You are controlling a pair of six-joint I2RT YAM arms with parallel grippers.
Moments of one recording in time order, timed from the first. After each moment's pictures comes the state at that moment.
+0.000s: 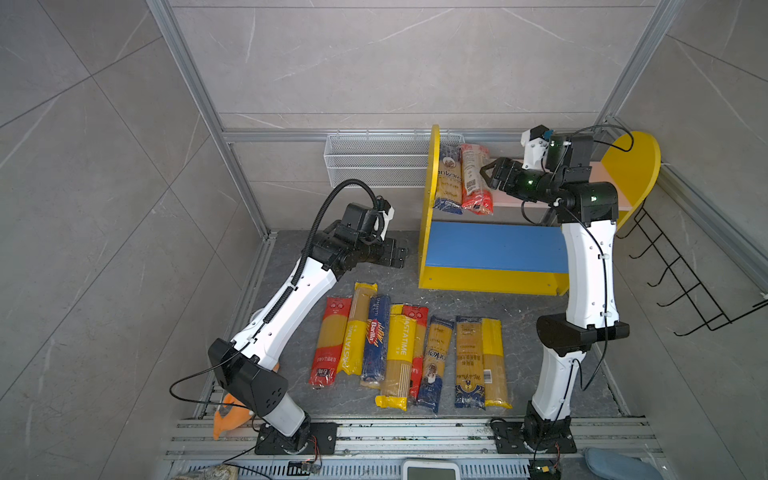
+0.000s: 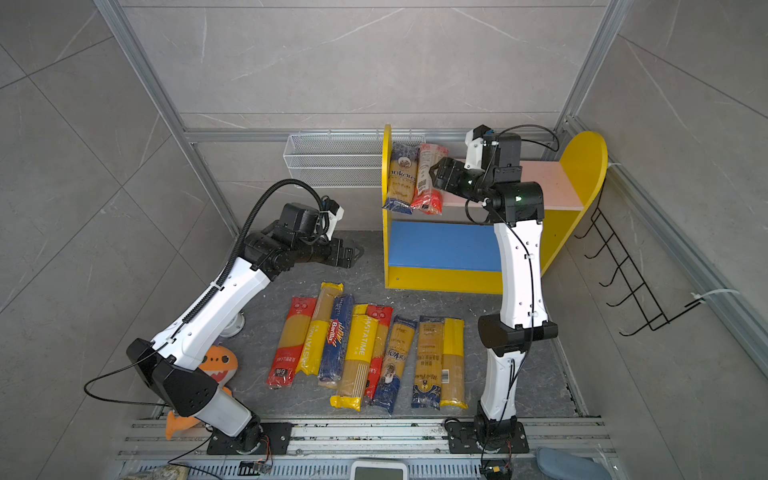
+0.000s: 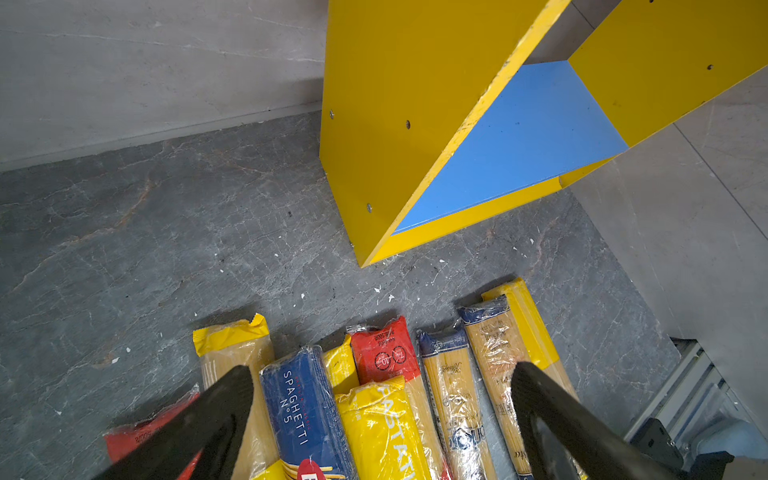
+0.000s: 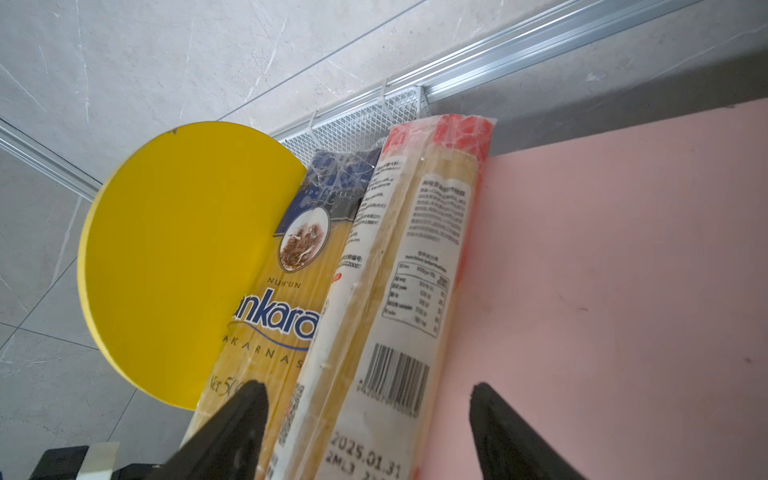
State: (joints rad) left arm -0.58 1.60 1.77 -0.85 0.14 -0.22; right arm 0.15 1.99 2.81 -1.19 -0.25 0.37
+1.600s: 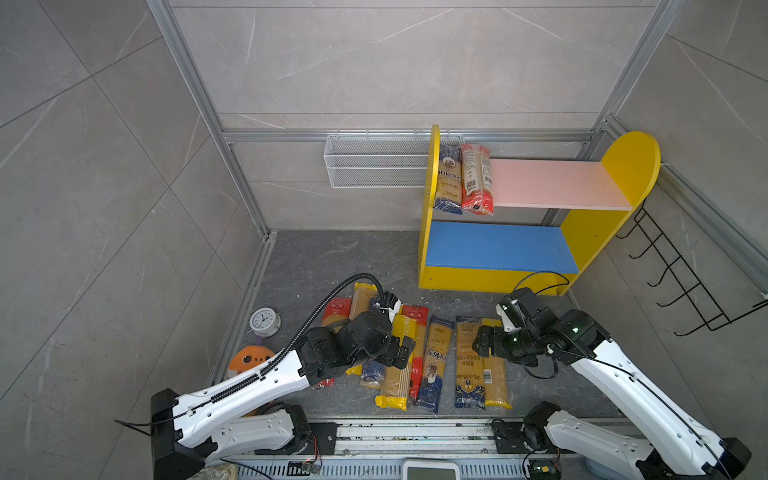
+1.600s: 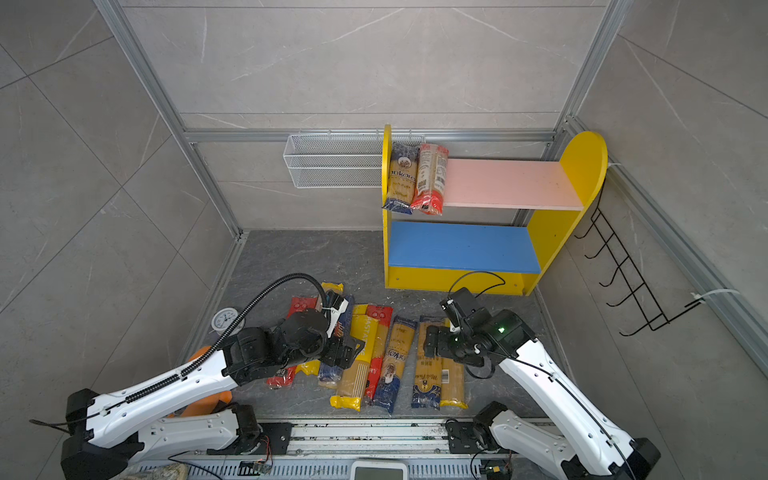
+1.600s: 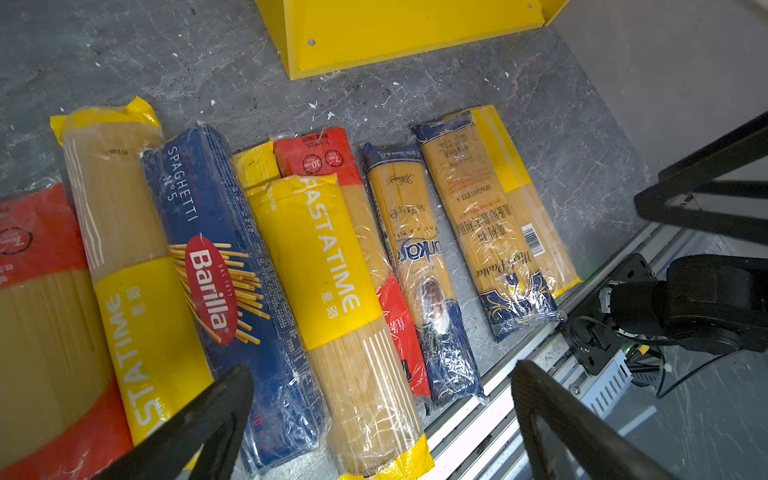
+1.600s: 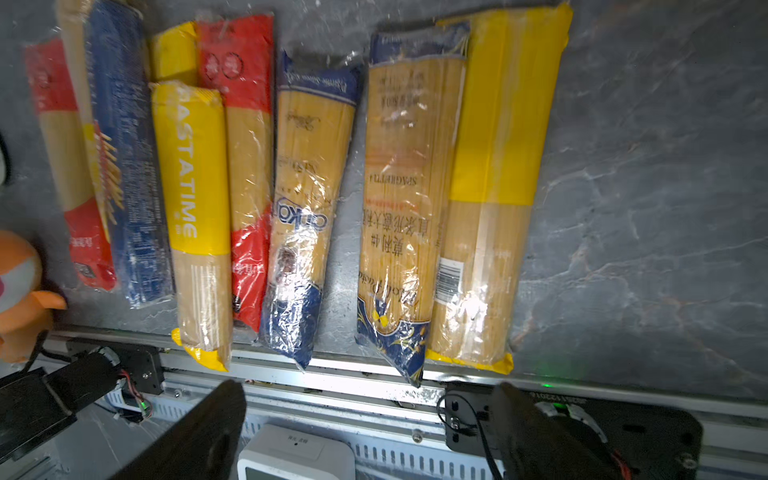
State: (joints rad) left arm -1.09 1.06 0.98 -0.71 -0.16 -0.56; right arm 0.61 0.99 1.04 -1.27 -0.06 0.73
